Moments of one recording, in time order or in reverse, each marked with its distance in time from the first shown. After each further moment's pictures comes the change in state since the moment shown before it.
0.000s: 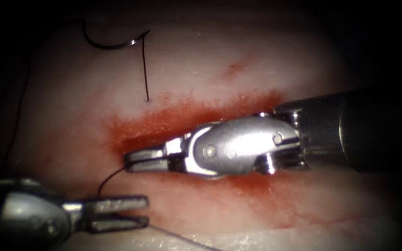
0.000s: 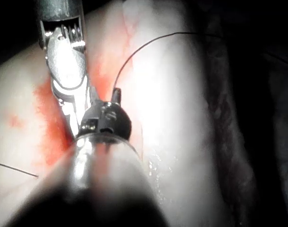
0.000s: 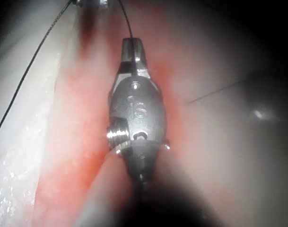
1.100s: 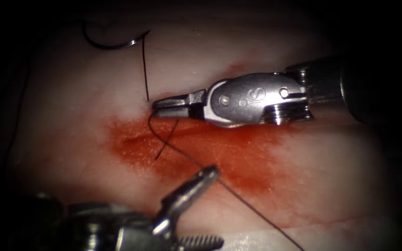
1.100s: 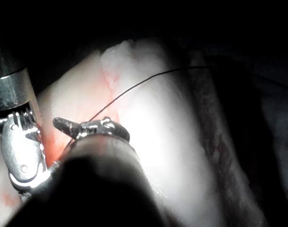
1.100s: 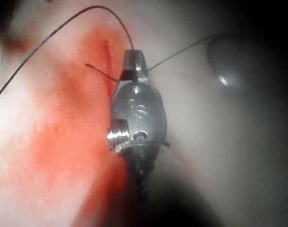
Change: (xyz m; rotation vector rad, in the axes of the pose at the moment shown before) right arm -0.006 0.007 -0.001 -0.138 -0.127 0.117; left arm 0.004 0.002 0.008 0.363 -0.211 0.253
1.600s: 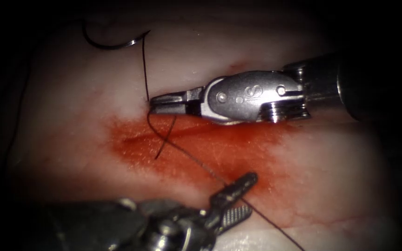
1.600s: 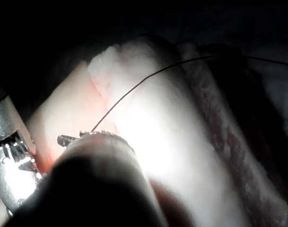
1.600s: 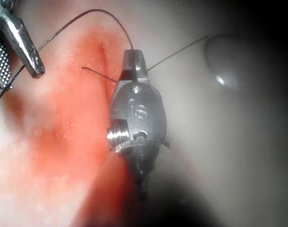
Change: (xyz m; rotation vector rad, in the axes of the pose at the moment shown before) right arm 0.000 0.000 0.000 -0.003 -0.002 0.015; left arm -0.001 0.003 0.005 -0.019 -0.046 0.201
